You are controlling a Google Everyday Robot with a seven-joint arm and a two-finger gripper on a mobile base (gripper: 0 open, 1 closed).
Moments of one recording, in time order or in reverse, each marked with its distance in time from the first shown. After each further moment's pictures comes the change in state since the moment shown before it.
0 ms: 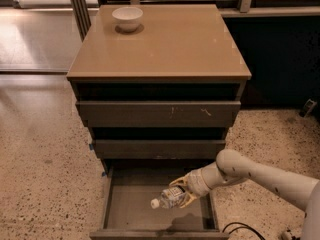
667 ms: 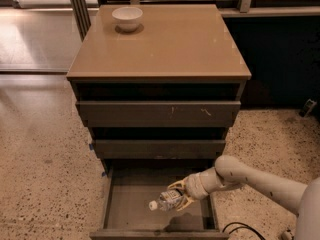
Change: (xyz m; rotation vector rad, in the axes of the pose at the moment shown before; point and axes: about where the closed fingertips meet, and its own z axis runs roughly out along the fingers) arm 0.015 0.005 0.025 0.030 -0.056 0.019
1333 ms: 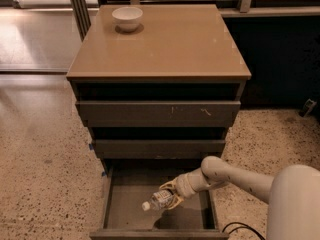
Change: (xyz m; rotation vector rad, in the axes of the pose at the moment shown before) arm 0.036 -0.013 0.053 -0.020 0.038 -0.057
